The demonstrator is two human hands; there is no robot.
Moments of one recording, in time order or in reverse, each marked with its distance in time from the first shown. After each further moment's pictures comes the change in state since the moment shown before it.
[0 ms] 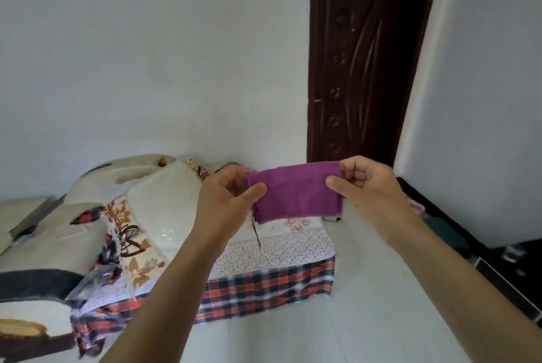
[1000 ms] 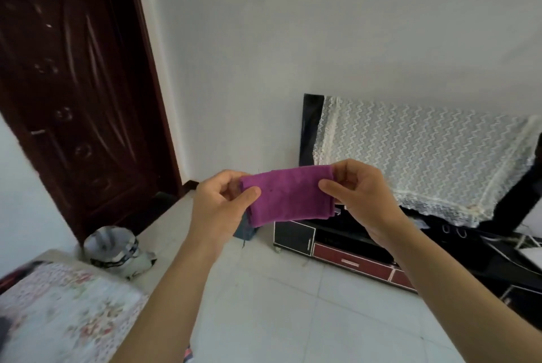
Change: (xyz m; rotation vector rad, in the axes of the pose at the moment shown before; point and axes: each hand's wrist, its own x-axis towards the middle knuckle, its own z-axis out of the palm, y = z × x) left_hand 0.146 -0.038 0.326 -0.391 -0.952 0.079; right_hand 0.015 0.030 -0.182 -0.408 0.924 0.134
